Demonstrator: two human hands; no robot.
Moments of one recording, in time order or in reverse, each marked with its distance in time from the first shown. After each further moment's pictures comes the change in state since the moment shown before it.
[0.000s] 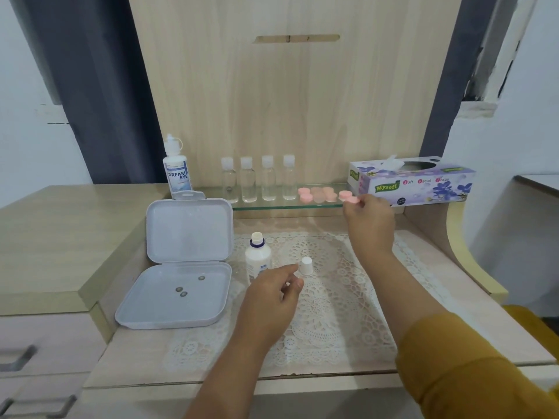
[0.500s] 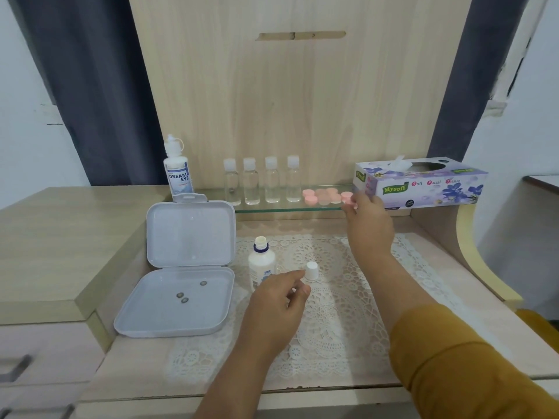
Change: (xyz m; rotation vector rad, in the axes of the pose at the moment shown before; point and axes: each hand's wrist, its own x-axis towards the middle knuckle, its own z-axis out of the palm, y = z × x) left_hand 0.003 -0.003 0.001 -0.016 -0.020 -0.001; right_hand 0.006 0.005 0.019 -0.222 -0.040 -0.130
